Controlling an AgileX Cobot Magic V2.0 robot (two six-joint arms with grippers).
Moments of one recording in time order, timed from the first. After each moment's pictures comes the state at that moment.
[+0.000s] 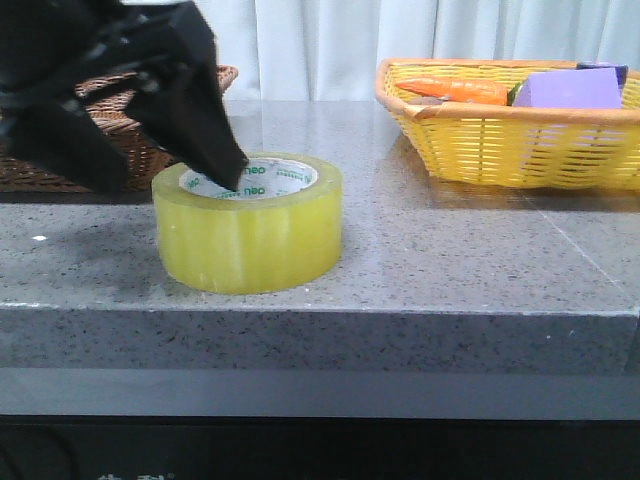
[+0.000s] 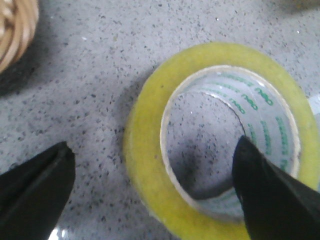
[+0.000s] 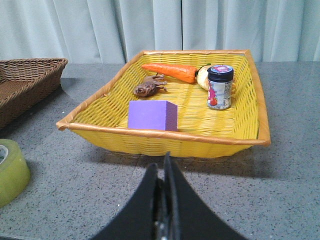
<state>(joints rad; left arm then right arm) -0.59 1.42 -1.00 -0.22 0.61 -0.06 0.16 0.05 -0.38 -0.01 0.48 0.12</state>
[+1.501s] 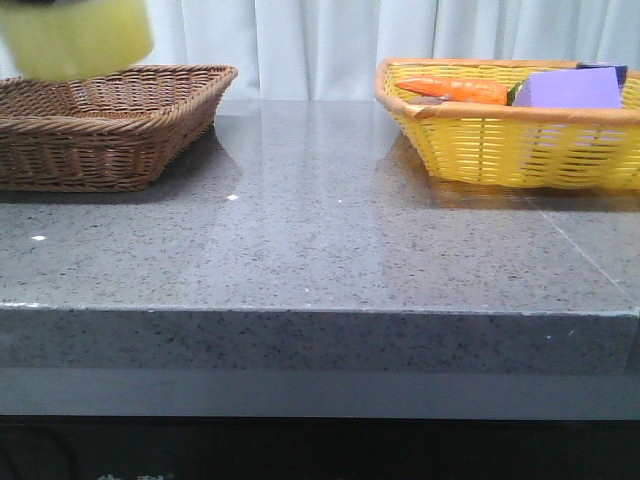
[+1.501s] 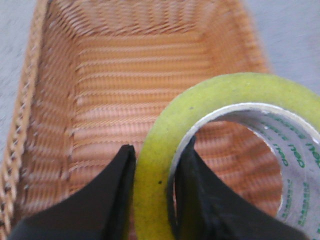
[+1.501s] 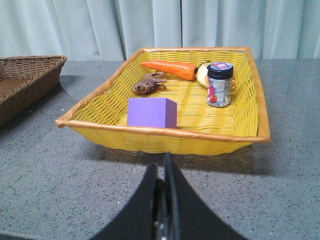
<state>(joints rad) -0.15 1.55 -1.33 0.00 0.58 -0.05 0.16 0.05 -0.38 -0.01 0.49 0.12</state>
